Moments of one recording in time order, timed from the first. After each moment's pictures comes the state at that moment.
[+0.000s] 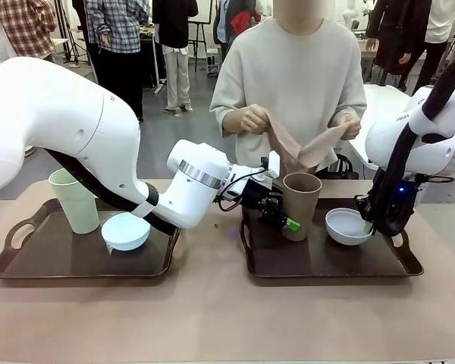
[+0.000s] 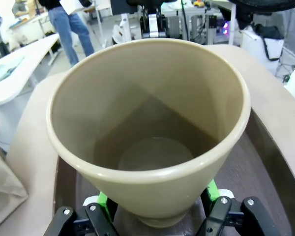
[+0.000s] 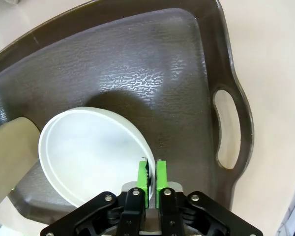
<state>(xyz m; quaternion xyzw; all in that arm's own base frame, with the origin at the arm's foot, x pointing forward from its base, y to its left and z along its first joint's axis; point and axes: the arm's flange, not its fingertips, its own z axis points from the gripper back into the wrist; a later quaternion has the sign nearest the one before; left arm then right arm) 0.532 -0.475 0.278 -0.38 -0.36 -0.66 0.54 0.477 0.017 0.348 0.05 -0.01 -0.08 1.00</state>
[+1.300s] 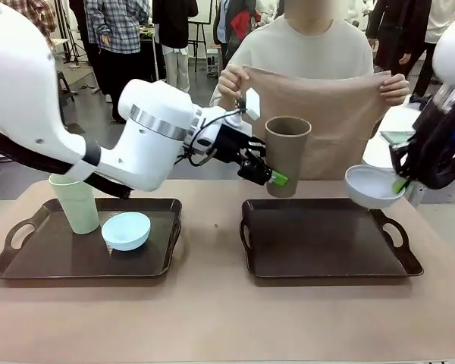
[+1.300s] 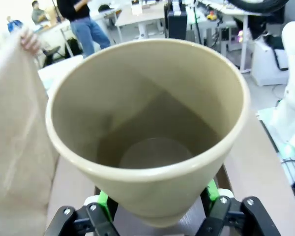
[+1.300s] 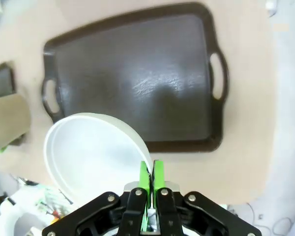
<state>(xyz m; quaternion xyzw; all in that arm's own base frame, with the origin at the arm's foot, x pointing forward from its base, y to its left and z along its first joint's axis) 0.472 -0.412 0.443 -0.34 -0.40 -0.64 0.55 0.398 0.006 0.520 0.10 -0.06 -0.05 0.99</state>
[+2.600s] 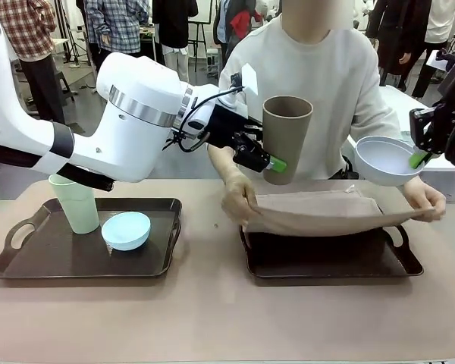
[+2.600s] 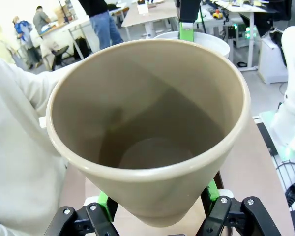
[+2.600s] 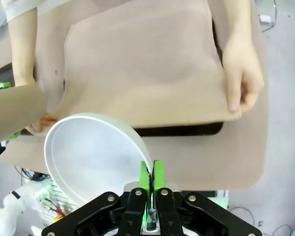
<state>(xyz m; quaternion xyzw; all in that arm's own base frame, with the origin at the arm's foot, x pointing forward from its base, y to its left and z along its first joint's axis) 0.443 -0.403 0.484 -0.31 -0.42 -0.64 0.56 0.354 0.017 0.584 0.11 -0.09 -0.04 0.99</state>
